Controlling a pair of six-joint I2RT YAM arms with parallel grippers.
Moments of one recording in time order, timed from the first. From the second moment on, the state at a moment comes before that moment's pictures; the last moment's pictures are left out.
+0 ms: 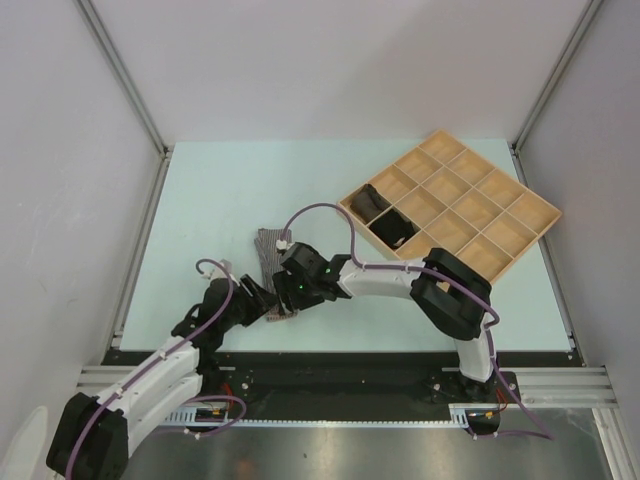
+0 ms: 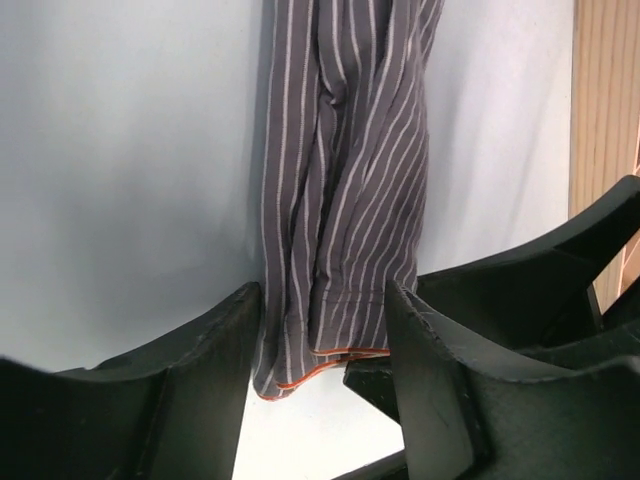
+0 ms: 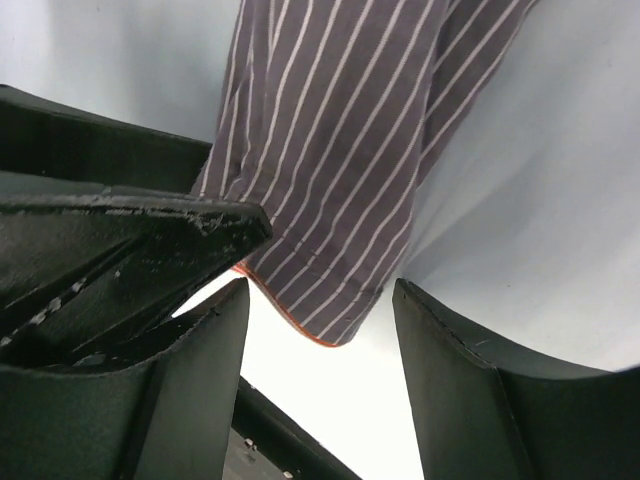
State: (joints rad) left arm -0.43 0.73 0.13 -0.08 0.03 -0.99; right arm 1.07 1.97 1.30 -0.27 -0.09 0.64
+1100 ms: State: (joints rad) left arm -0.36 0.72 0.23 -0.37 0.18 -0.88; right arm 1.30 1.74 1.06 -0.05 0.02 -0.04
